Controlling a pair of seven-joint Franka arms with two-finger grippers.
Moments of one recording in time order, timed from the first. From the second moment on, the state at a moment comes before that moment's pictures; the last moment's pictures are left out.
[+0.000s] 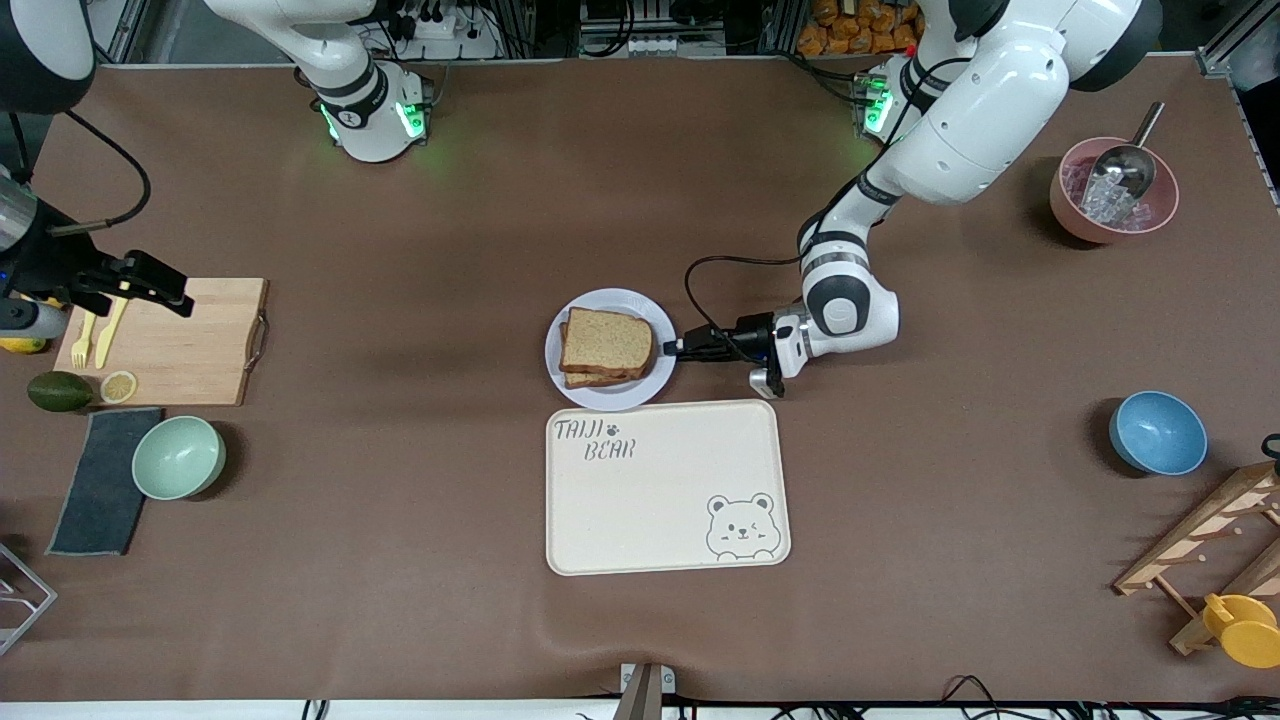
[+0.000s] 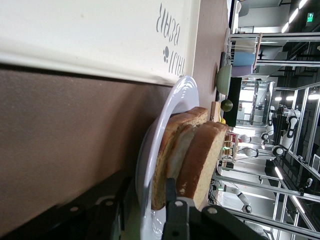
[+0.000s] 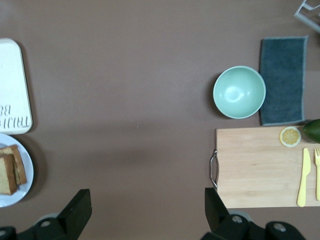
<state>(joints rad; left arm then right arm) -0.20 0.77 -0.36 -1.98 -1.82 2.30 1.13 0.01 0.00 -0.03 -1.66 0.01 1.71 0.02</state>
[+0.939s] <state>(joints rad) -0.22 0.78 -0.36 -1.96 -1.91 2.31 1.30 0.01 0.01 -0.03 -1.61 -0.03 1.73 0.04</state>
